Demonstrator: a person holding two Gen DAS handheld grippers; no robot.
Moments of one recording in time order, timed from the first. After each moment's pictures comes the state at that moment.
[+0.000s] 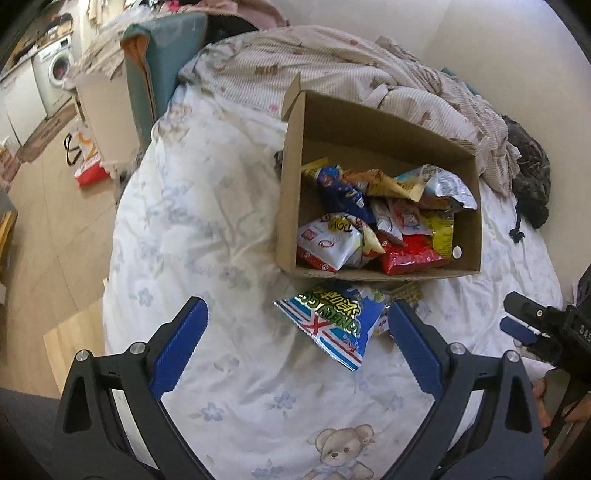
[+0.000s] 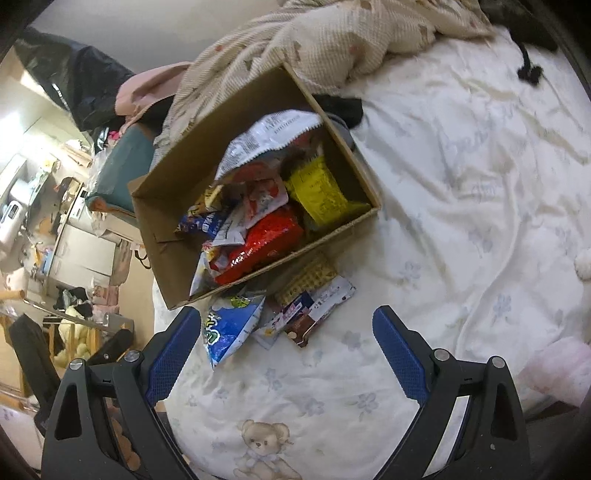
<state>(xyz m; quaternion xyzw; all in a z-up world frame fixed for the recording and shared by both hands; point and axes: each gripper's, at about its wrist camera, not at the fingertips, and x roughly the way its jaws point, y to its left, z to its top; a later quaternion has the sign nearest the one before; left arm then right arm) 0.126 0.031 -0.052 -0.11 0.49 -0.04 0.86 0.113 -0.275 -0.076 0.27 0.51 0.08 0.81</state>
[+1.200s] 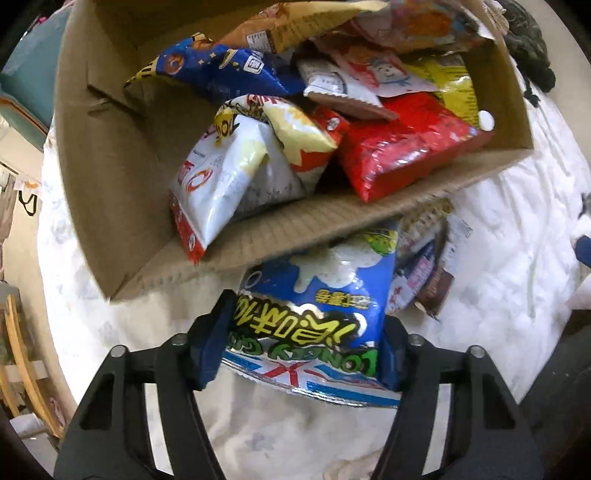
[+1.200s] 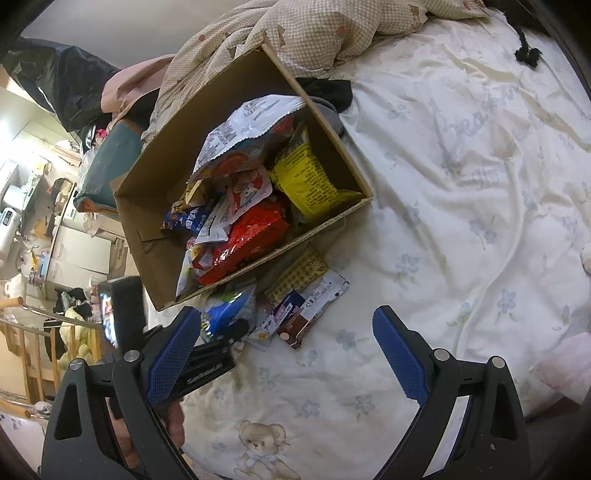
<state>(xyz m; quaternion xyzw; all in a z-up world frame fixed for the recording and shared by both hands) 0.182 -0.084 -0.156 0.07 0.62 -0.13 0.77 0.122 -0.279 -0.088 0.28 0.53 0.07 0.80</state>
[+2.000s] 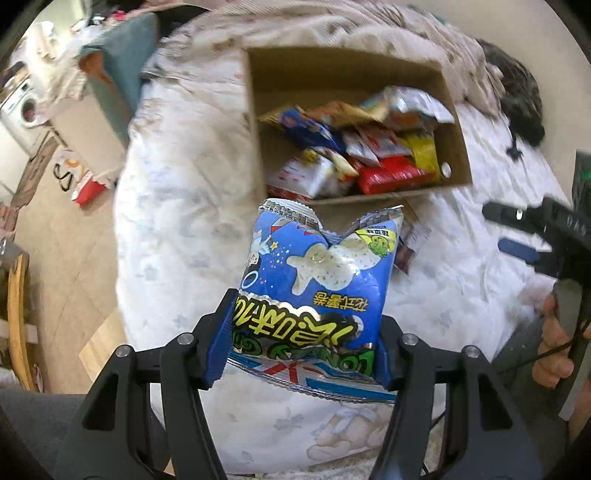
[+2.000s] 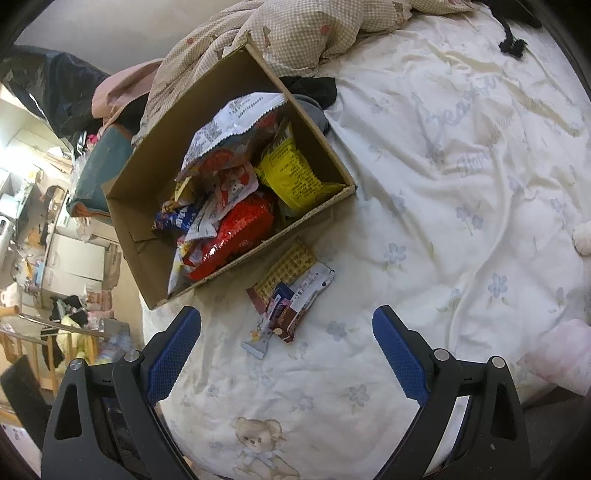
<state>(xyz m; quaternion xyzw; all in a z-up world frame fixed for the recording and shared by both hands) 0.092 -0.015 -0.052 0.01 0.54 -0.07 0.84 0.111 -0.282 -0.090 0.28 0.53 0.05 0.80</state>
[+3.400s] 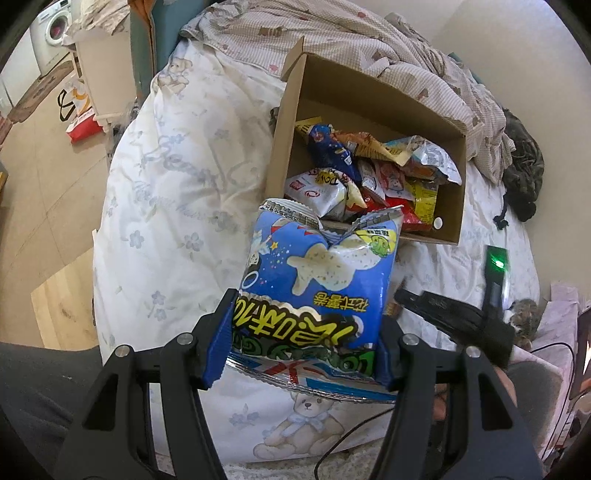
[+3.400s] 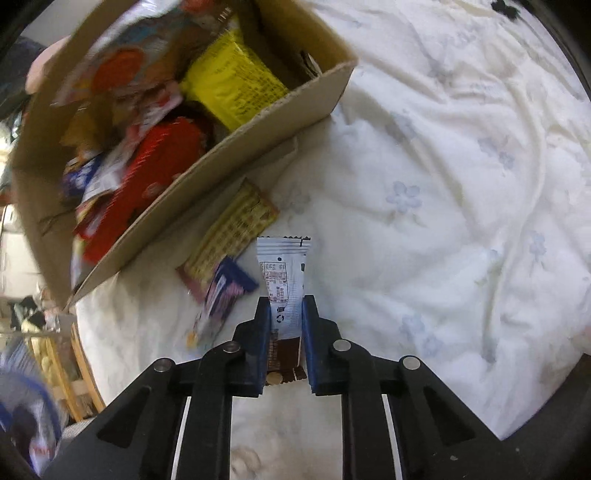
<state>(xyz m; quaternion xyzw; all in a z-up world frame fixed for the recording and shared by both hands) 0.104 0.028 -0.046 -0.15 0.56 -0.06 0.81 0.131 -0.248 -0.165 0.25 0.61 -0.02 0.75</state>
